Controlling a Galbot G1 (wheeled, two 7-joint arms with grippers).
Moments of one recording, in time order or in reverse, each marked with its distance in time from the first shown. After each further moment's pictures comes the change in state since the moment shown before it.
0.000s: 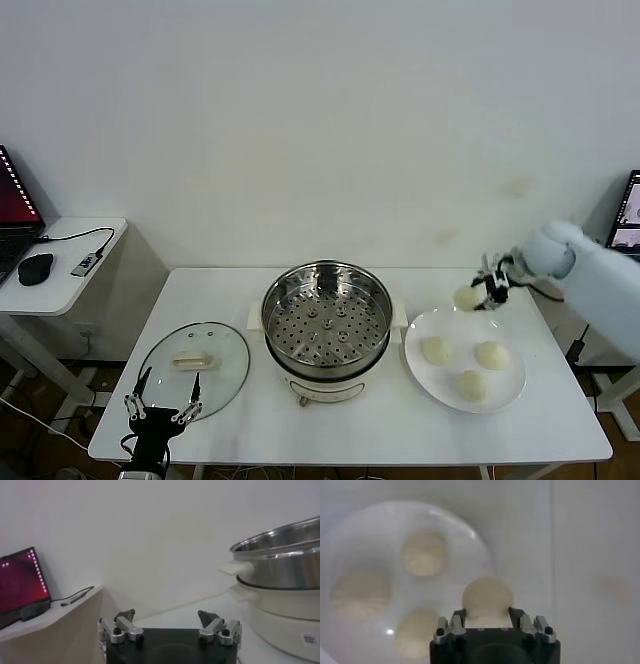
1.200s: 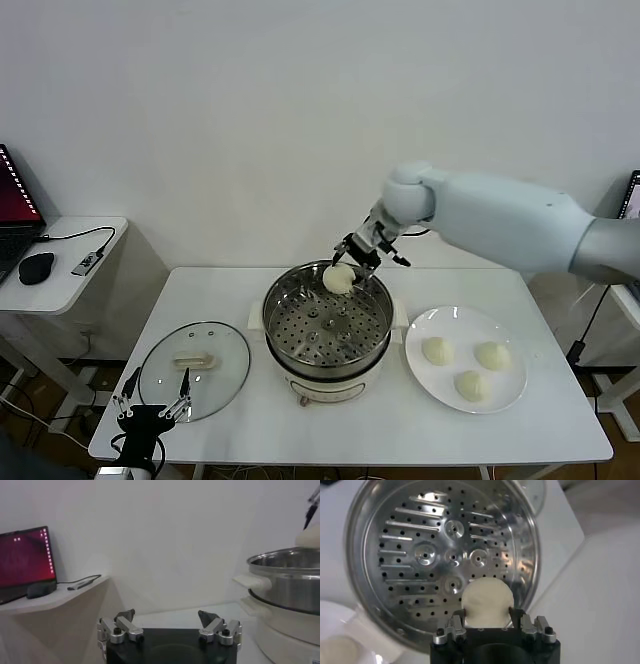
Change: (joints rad) left arm -0.001 0.016 -0.033 -0.009 -0.176 0.006 0.000; right arm 0.263 0.517 -0.443 -0.096 -0.006 0.480 0.118
